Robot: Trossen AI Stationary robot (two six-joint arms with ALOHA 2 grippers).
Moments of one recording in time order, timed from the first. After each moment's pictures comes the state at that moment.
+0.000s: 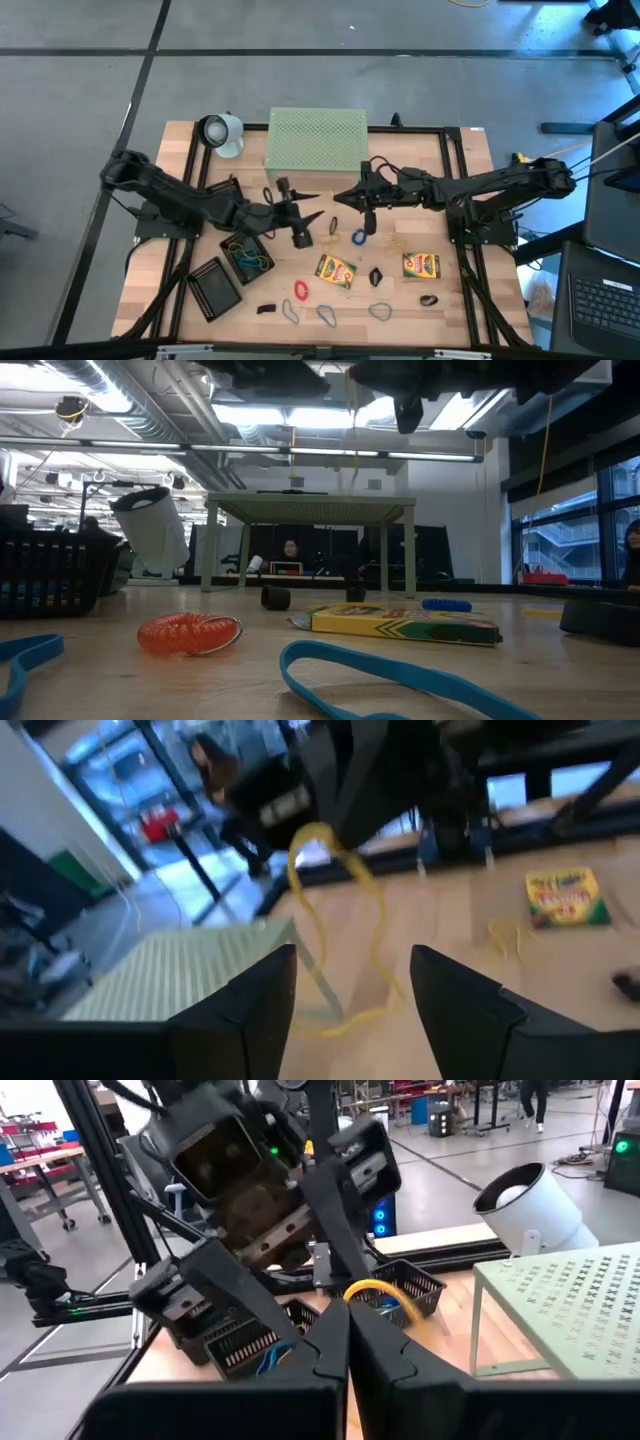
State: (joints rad) left arm -0.28 1.43 0.84 0.39 -0.71 0.23; right arm 0.06 1.32 0.73 0.51 0.01 0.17
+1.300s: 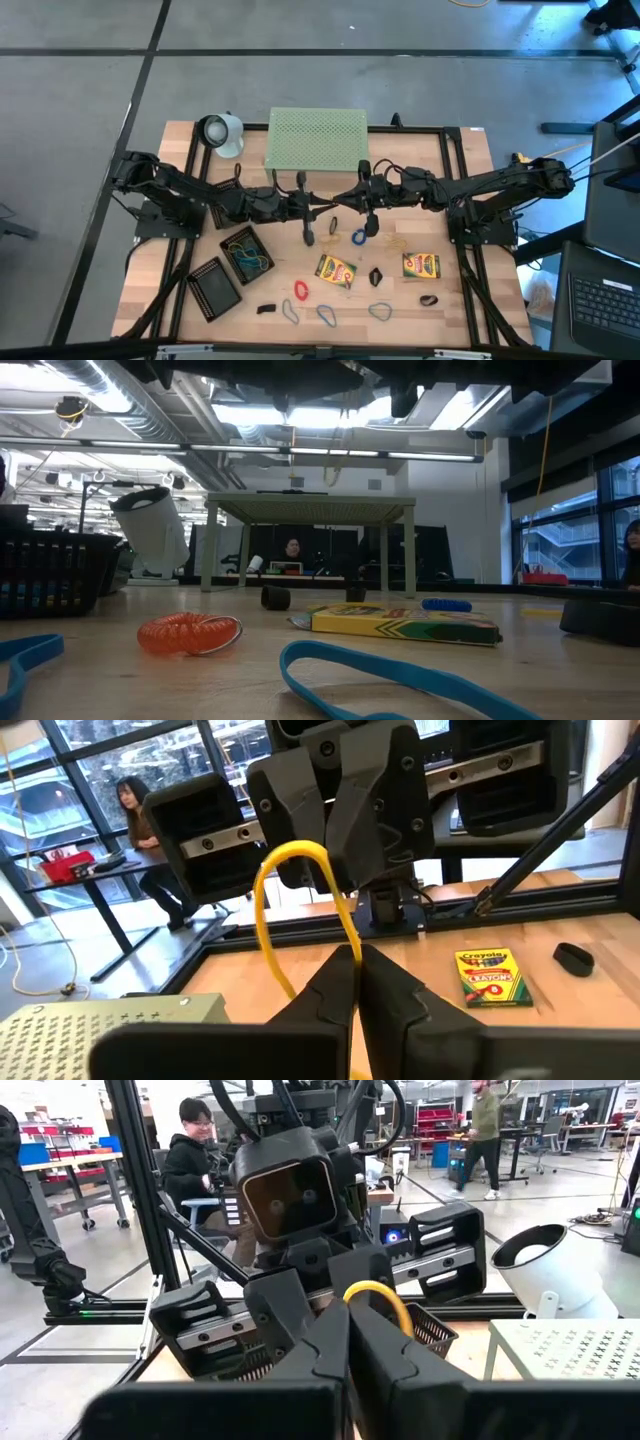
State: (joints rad) left arm -0.14 1.53 0.84 0.64 -0.35 0.19; right arm 0.06 1.33 0.73 0.61 -0.04 0.07
